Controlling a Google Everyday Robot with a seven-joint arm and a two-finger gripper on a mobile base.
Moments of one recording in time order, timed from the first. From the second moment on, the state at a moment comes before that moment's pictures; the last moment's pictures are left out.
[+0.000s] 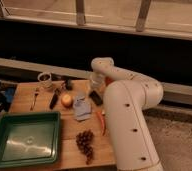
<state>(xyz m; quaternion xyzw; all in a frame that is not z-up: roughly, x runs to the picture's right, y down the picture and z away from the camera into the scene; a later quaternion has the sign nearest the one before) 0.007 0.022 0.990 -0.34 0.10 0.58 0.73</state>
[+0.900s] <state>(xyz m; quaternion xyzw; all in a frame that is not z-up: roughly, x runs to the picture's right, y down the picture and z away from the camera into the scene) 0.006 -0.002 0.960 -0.34 0.10 0.58 0.73</state>
